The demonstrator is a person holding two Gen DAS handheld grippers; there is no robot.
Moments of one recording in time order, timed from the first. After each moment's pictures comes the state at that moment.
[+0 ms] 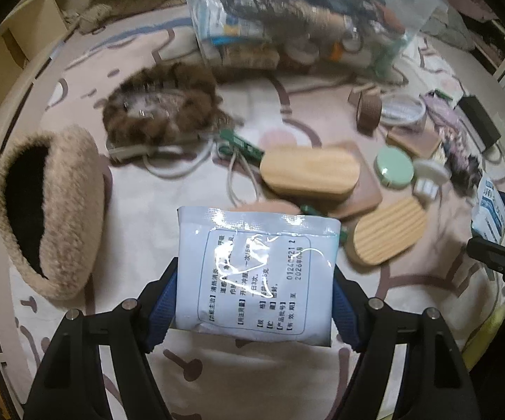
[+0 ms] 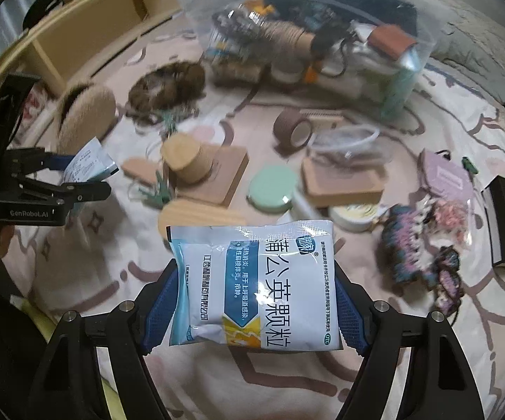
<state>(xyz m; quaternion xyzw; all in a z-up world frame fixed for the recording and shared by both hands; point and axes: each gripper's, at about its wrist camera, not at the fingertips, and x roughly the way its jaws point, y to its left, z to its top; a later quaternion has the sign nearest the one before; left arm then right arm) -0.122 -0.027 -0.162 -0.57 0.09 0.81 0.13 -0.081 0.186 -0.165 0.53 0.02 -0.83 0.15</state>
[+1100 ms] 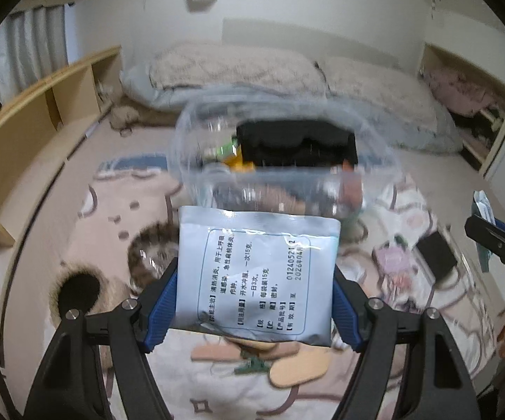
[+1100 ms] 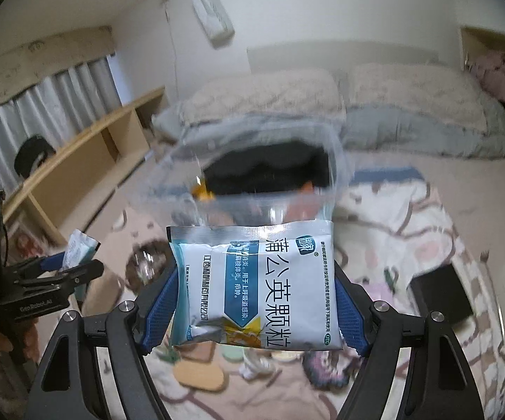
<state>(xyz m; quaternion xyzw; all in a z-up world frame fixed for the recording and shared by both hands) -0.149 0.012 0.009 -0.39 0.01 0.92 0.11 -0.114 0.260 -0.002 0.33 -0.09 -0.93 0.08</state>
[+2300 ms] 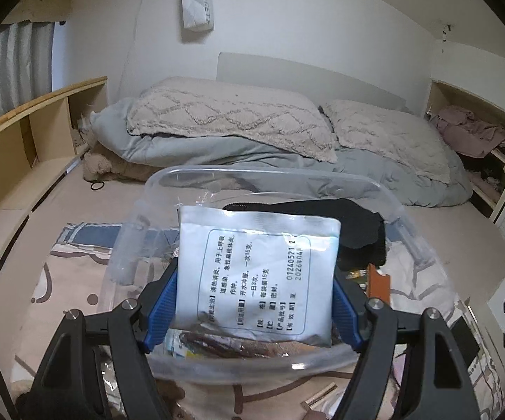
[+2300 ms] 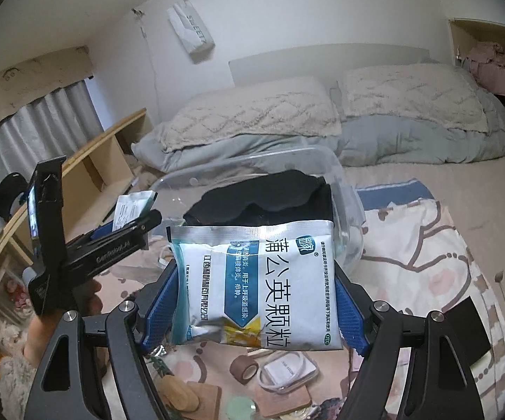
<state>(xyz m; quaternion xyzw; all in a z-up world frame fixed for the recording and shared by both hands) -0.319 0.051 -0.014 -0.31 -0.02 0.94 0.12 -0.201 0.263 -0.004 0.33 -0.12 -0.94 0.05</state>
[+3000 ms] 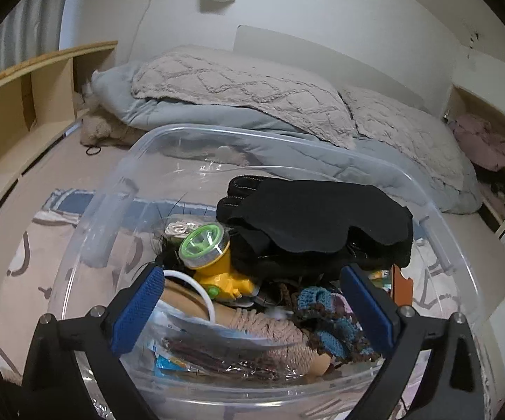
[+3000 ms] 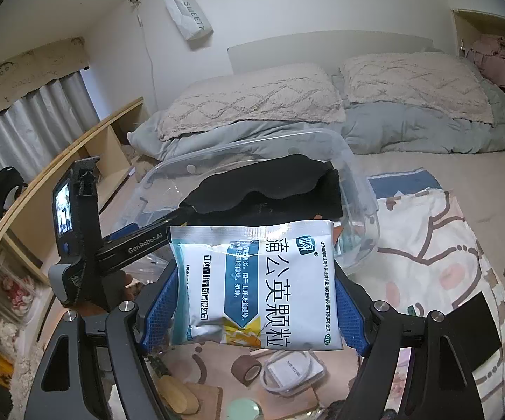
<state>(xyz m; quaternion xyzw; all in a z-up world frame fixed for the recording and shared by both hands) -0.353 0.047 -0.055 -0.35 -0.06 0.93 0.10 -0.216 0.254 -0.018 0.35 -0.12 -0.93 0.05</state>
